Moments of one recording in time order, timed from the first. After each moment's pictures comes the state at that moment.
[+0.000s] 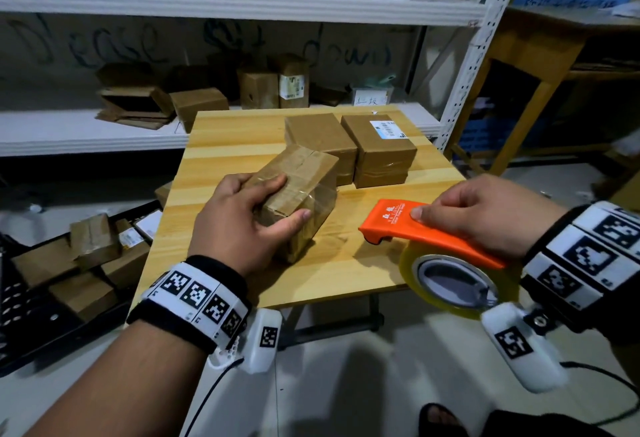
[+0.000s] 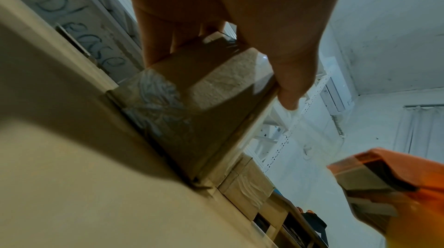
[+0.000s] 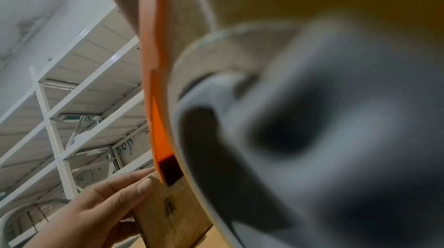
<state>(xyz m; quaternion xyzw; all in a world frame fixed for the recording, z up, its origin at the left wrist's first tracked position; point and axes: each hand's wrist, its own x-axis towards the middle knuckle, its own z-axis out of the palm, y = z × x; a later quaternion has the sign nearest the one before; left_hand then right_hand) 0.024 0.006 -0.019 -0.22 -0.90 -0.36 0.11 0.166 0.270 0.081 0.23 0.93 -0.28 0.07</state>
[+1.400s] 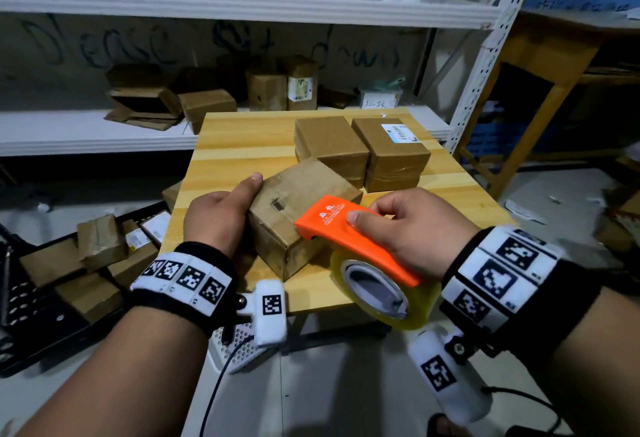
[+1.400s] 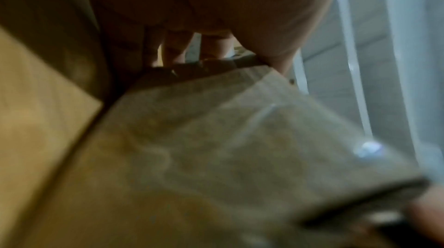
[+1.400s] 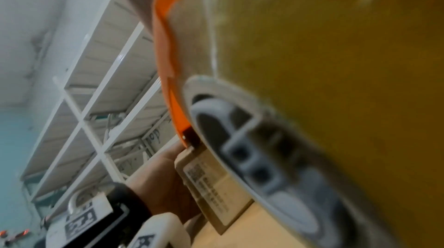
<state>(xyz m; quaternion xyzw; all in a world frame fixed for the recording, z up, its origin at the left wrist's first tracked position) -0.006 0.000 -0.015 0.07 -0.71 -0.70 -0.07 0.125 0.204 0.048 0.16 0.92 -0.35 0.02</state>
